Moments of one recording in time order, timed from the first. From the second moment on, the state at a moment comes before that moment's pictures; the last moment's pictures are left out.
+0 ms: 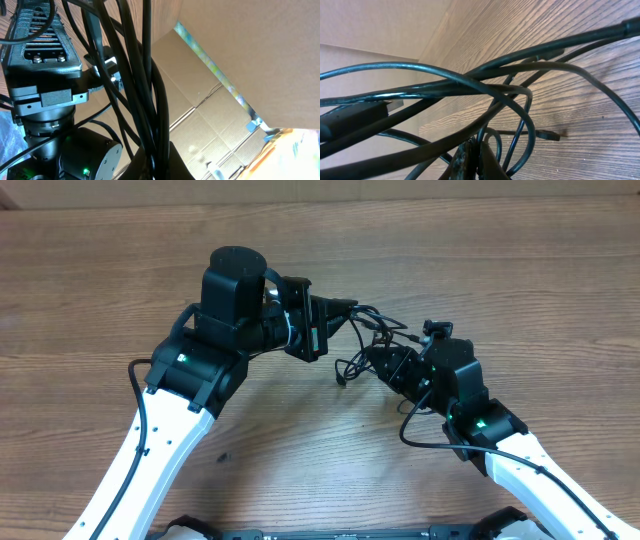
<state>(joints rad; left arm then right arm) -0.43 1.33 1.34 -0.48 0.61 -2.07 0.44 1.19 0.61 0.05 -0.28 1.09</state>
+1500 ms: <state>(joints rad) -0.46 1.33 1.34 -0.57 0.22 -2.07 0.44 1.06 0.61 0.05 -0.53 1.10</state>
